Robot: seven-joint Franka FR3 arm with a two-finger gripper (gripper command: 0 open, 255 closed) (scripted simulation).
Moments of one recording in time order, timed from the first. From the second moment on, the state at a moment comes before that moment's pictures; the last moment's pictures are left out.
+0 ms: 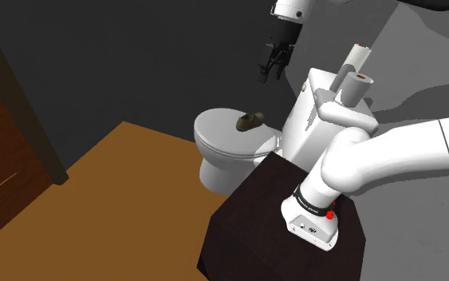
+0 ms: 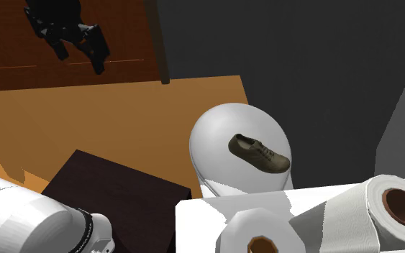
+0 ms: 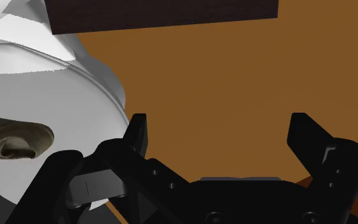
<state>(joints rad) 0.01 -0.74 -0.06 -2.30 0.07 1.51 0.02</state>
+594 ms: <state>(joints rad) -0.03 -0.64 -0.16 -2.39 0.01 1.68 -0.10</state>
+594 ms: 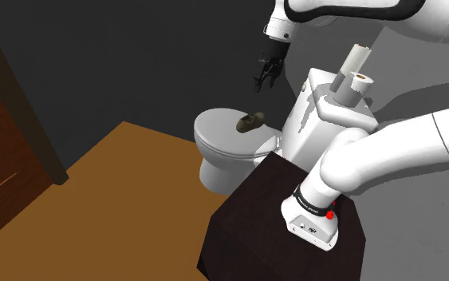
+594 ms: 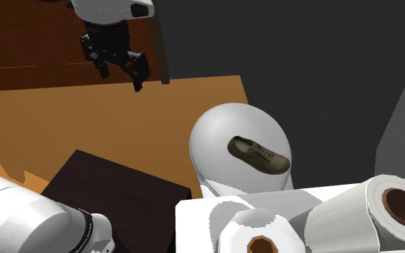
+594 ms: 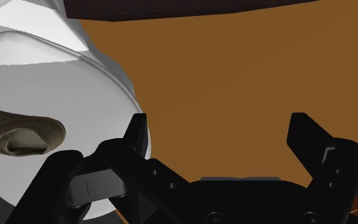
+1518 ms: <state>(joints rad) -0.06 -0.22 -0.36 -2.34 0.00 2.03 -0.35</state>
